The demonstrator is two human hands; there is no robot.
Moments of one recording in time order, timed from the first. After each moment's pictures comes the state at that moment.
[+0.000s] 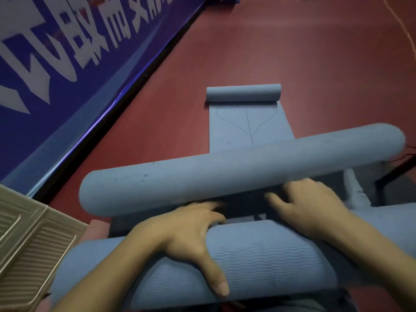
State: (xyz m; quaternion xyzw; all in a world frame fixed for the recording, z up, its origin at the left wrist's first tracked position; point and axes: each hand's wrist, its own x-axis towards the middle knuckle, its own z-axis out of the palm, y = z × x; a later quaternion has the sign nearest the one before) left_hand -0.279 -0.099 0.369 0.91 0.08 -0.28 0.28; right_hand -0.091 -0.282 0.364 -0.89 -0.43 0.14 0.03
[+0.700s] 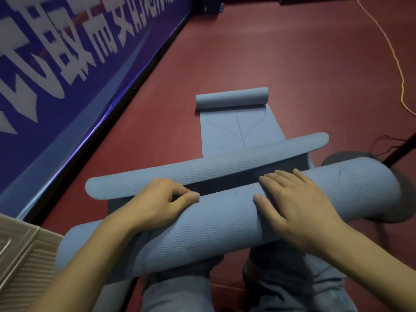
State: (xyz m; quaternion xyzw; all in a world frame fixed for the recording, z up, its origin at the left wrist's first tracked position) left_hand -0.273 -0.052 0.373 0.93 0.20 -0.06 0.30; right_hand -0.104 -0.298 0.358 -0.87 -0.48 0.01 0.08
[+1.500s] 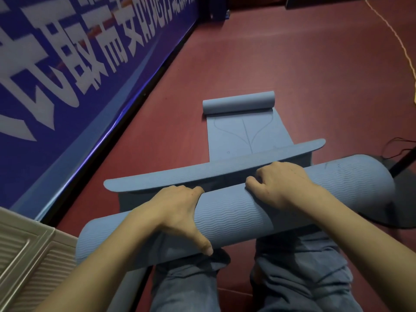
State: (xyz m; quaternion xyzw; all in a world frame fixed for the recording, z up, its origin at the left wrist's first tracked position) left_hand -0.251 -0.069 0.389 0.94 0.18 -0.25 0.11; right_hand -0.066 -0.237 0.368 -0.88 -0.46 0.08 0.04
